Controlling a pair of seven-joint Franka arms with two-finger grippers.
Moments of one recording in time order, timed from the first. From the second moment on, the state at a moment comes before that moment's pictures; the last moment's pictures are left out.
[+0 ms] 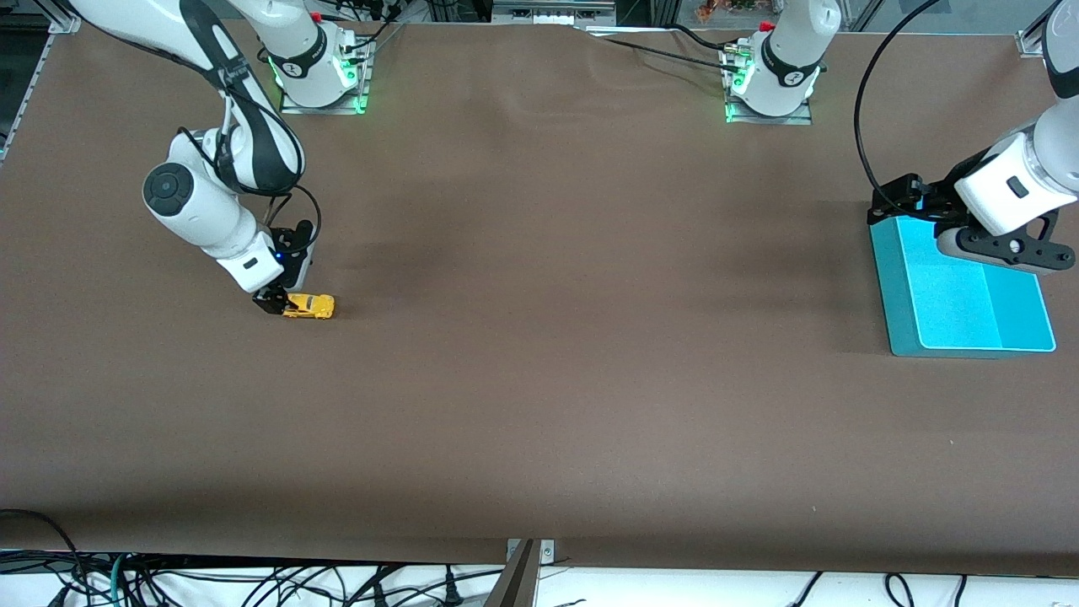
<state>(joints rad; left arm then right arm) -0.05 0.08 0.03 -1.61 -0.08 1.53 0.20 -0.09 0.28 0.19 -2.33 0.01 2.66 -1.38</state>
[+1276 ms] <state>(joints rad) -0.06 0.08 -0.06 -1.61 -0.08 1.46 0.65 -0.09 0.35 0.19 -2.32 -0.03 2.77 -1.48</state>
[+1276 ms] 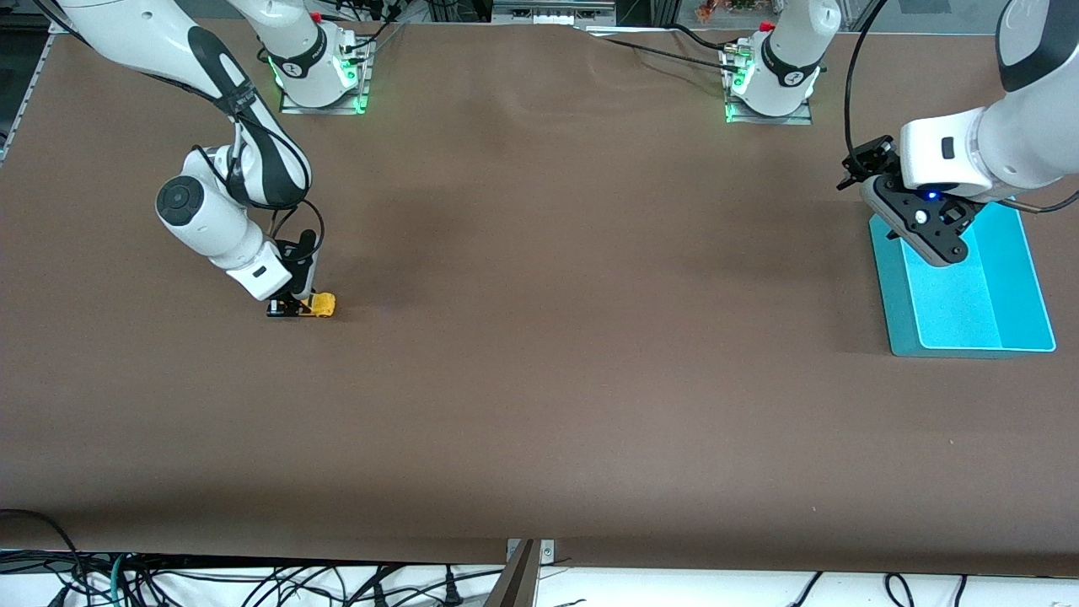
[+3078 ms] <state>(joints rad) -0.05 0.16 -0.06 -1.70 -0.06 1.47 0.76 -0.34 0.39 0.21 -2.28 -0.05 2.78 -1.75</state>
